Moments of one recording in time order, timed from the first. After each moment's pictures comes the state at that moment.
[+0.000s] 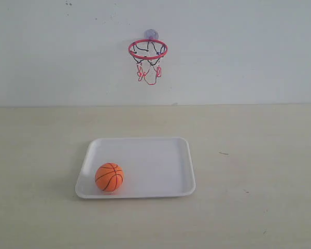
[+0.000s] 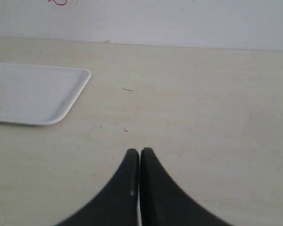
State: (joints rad) left arm 0.02 0.00 0.00 -0.07 0.26 0.04; right arm 0.21 0.01 0.00 0.05 0.35 -0.02
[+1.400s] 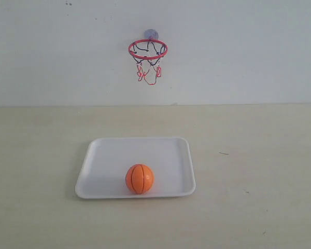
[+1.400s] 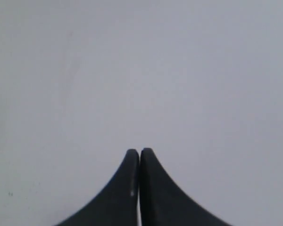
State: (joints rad) left arm 0.02 0.00 0.00 -0.07 0.26 0.04; right arm 0.21 0.00 0.00 0.06 -0.57 -0.03
